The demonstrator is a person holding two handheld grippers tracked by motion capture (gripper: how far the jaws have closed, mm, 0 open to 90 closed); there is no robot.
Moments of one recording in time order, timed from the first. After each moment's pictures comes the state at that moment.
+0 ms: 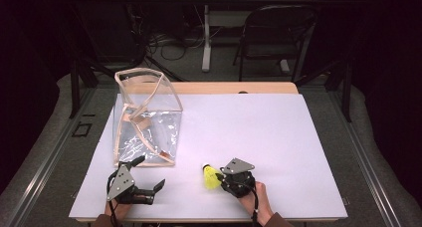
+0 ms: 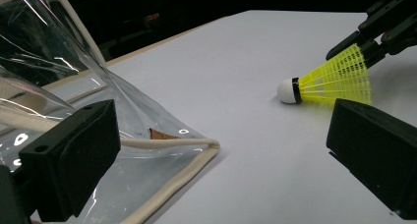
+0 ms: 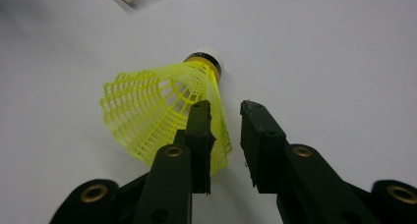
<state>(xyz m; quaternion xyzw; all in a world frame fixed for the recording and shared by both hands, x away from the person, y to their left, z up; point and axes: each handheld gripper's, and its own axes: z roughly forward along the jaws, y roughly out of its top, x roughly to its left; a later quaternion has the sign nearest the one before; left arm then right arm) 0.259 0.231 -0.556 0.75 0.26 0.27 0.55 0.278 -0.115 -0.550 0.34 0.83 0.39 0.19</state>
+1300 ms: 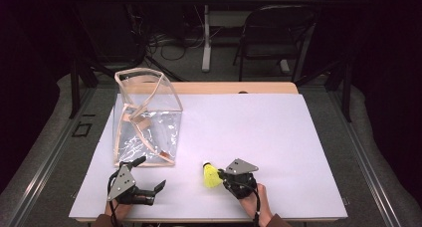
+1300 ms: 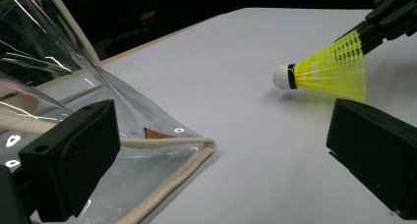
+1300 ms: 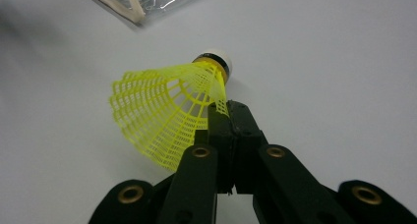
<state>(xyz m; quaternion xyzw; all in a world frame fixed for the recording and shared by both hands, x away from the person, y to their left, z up) 0.259 0.230 -0.556 0.76 0.25 0.26 0.54 0.272 -0.116 -0.545 0.36 0.81 0.42 0.19</state>
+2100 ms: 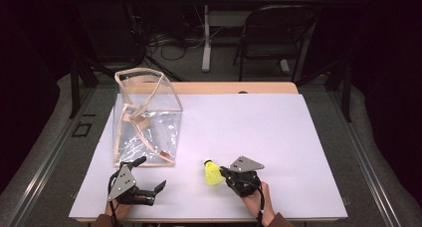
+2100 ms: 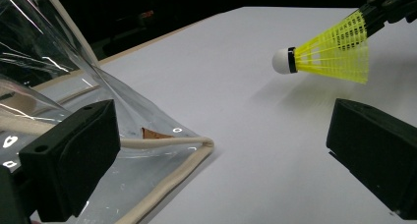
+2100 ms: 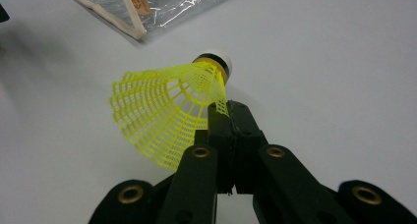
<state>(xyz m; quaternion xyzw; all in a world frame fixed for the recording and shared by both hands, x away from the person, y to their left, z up) 0.259 0.229 -0.556 0.76 0.25 0.26 0.54 0.273 -0.125 -0.536 0.36 0.80 0.44 0.19</state>
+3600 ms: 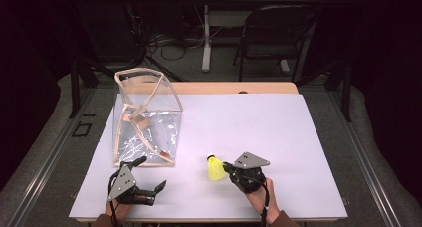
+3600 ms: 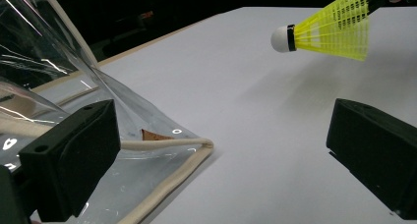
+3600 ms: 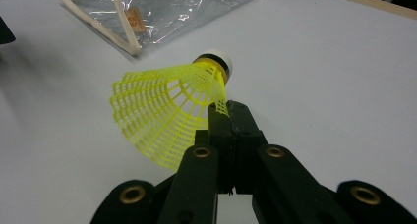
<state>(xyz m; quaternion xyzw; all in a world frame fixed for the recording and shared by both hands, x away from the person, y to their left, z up) 0.260 0.229 -0.556 0.76 0.25 0.26 0.54 0.276 -0.134 -0.520 0.35 0.80 0.44 0.20</state>
